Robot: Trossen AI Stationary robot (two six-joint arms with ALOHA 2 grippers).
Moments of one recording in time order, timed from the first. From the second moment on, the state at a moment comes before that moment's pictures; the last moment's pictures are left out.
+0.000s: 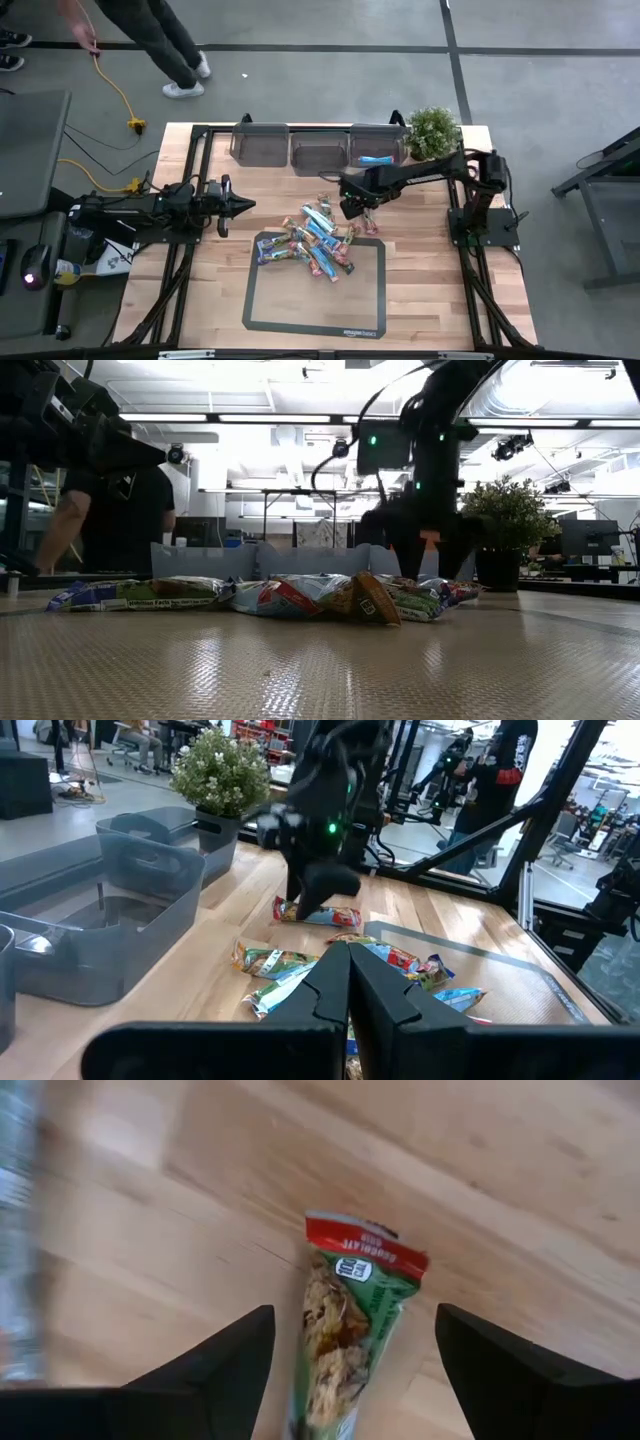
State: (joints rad) left arm 0.01 0.06 0.02 0.01 -0.09 -0.22; right arm -0.16 1.85 1.13 -0.73 0.09 0.97
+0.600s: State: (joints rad) left arm 0.01 0.06 0.02 0.01 -0.09 -0.22; right arm -0.16 1.91 1.13 -0.71 0.05 0.99
